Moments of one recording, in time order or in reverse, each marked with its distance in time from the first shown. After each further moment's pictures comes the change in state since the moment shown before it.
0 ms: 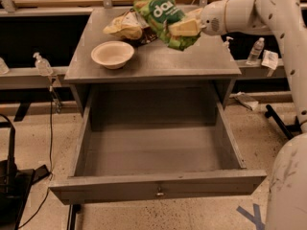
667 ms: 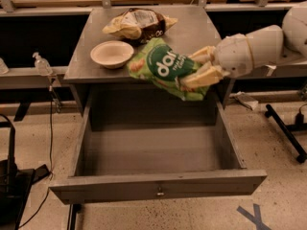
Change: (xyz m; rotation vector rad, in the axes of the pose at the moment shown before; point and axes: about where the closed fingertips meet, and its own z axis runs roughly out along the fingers) arm 0.061 0.161 -0.081 -0.349 0.065 -0.298
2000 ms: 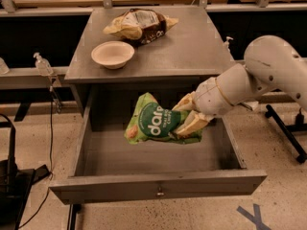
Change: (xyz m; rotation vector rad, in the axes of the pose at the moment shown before) arm 0.079 0.088 0.059 -0.151 0.330 -0.134
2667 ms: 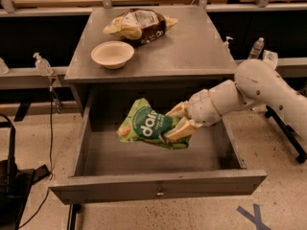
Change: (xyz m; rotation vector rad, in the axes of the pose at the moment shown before) arm 0.017 -0.008 0.048 -0.013 -0.170 0.125
